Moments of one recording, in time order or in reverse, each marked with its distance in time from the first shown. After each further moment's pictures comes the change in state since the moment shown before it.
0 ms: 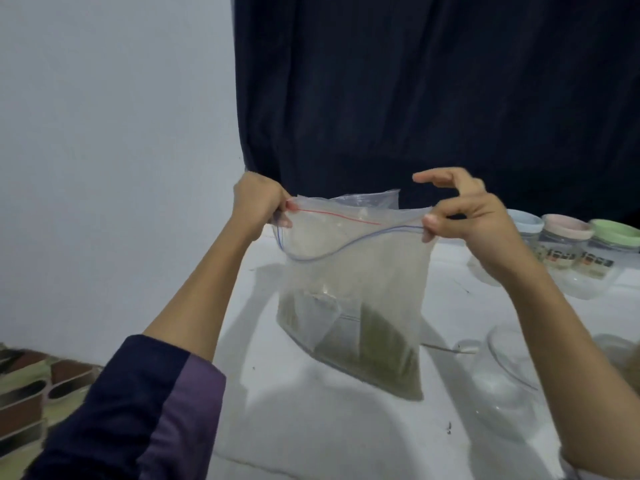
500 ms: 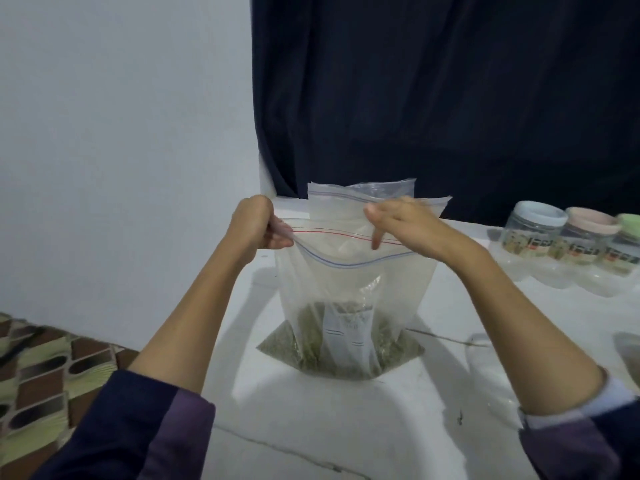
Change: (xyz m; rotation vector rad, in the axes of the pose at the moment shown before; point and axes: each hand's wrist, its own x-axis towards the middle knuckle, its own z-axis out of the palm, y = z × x) left_hand -0.023 -0.038 -0.019 -0.154 -0.060 -0.334; right_hand 0.032 0.000 0.067 -0.327 -0.398 0.145
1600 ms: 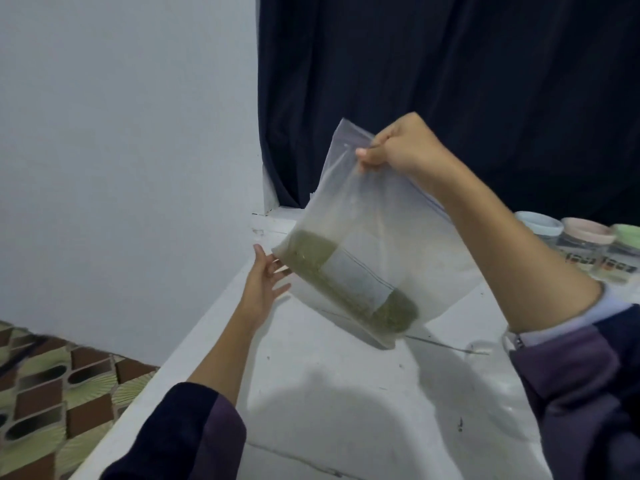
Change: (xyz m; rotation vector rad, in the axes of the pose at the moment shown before) left_hand 0.030 -0.112 0.011 -0.445 -0.184 0.121; right_hand 0.041 -0.060 -0.062 0.306 0.328 0.044
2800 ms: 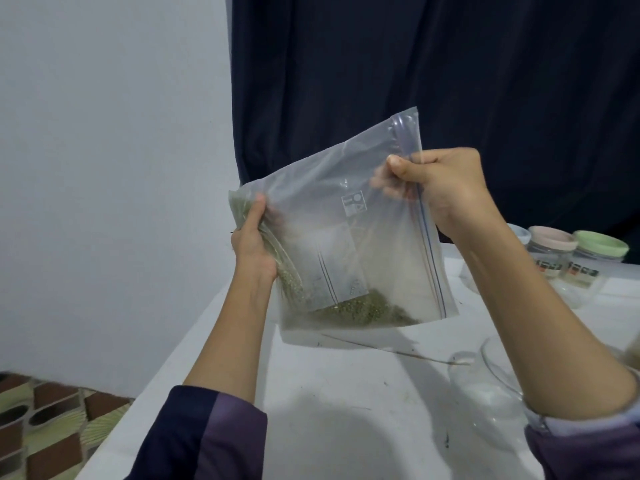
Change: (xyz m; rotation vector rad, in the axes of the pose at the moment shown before) left_hand 0.014 0.084 0.074 -0.533 0.185 0.094; right_hand -0.052 0.017 -0.029 0.512 0.279 0.042
